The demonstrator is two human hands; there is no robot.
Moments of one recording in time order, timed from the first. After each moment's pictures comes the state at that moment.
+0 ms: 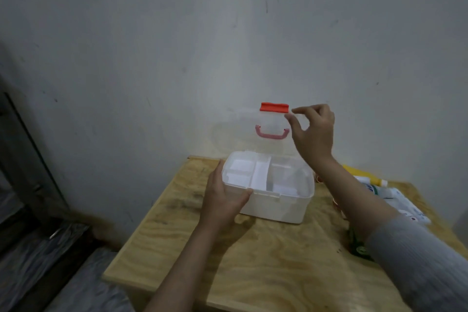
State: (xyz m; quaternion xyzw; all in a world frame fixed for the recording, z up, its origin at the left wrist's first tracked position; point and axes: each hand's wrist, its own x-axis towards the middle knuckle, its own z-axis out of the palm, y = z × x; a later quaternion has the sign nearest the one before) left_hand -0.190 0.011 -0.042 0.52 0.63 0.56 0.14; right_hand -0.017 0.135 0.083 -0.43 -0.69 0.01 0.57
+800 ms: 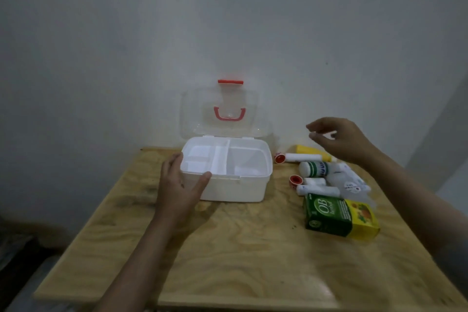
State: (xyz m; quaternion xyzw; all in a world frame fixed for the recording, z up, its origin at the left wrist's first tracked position) left_hand -0.187 0.023 -0.050 0.53 0.64 0.55 0.12; right_hand 0.147 0.123 0.076 -0.50 -0.80 0.10 0.31
